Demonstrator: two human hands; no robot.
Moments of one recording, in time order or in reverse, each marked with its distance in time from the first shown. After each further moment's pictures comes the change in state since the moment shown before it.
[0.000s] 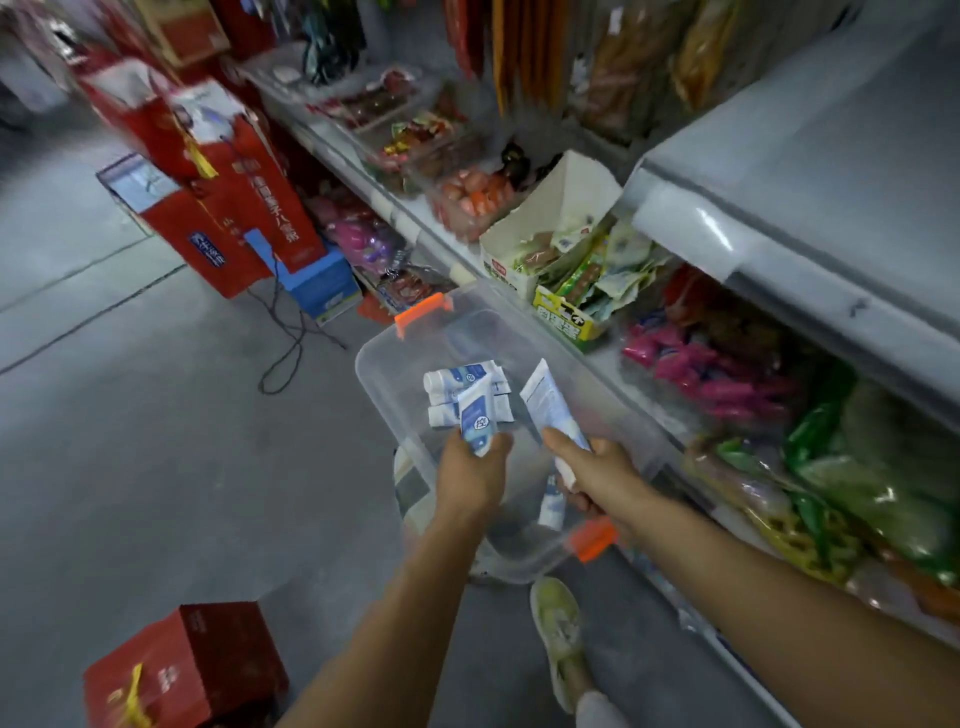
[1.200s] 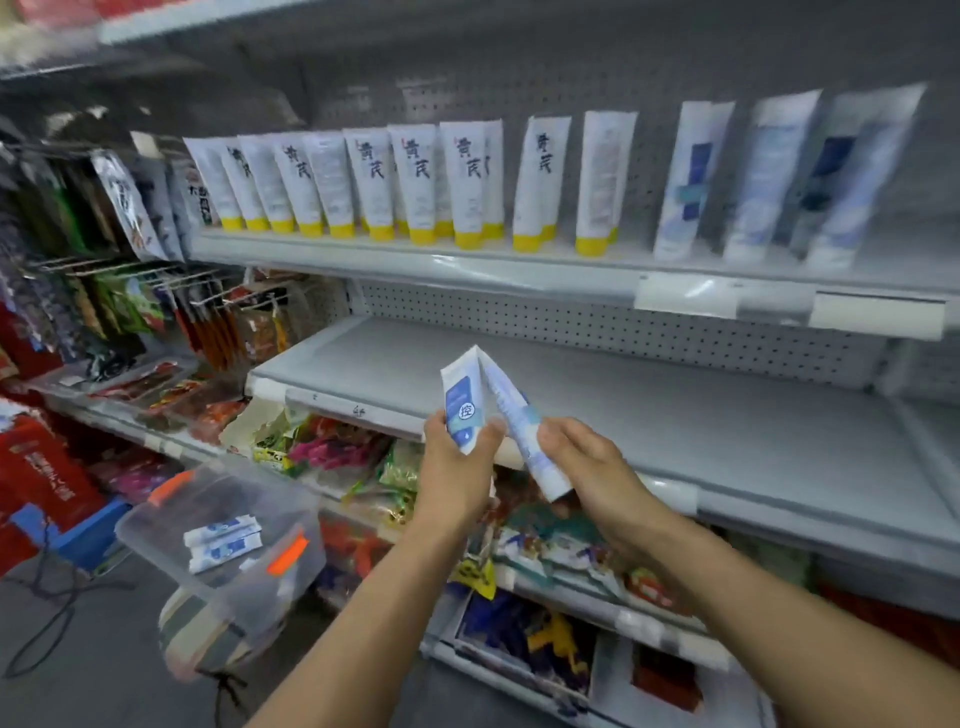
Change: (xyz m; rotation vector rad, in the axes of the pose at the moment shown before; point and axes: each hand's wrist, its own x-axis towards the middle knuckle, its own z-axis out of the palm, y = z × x) left_hand -0.645 0.049 0.142 -0.076 -0.447 0.743; right_hand -0.572 0.143 -0.355 0.208 0.377 -0.684
